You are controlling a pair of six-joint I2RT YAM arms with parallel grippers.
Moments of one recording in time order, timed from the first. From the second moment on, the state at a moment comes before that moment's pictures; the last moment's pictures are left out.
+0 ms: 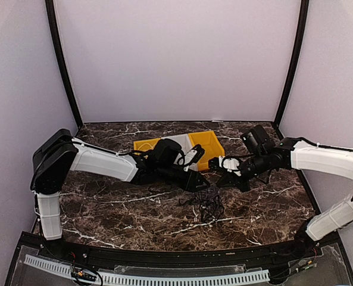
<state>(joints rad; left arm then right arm) -0.95 1.97 1.23 0.16 0.41 -0.42 0.67 1.36 0.91 -0.53 -0.49 -0.76</state>
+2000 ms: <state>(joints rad) -0.95 2.09 1.16 0.34 0.58 -0.39 0.60 1.39 1.94 -0.88 -0.71 -0.70</state>
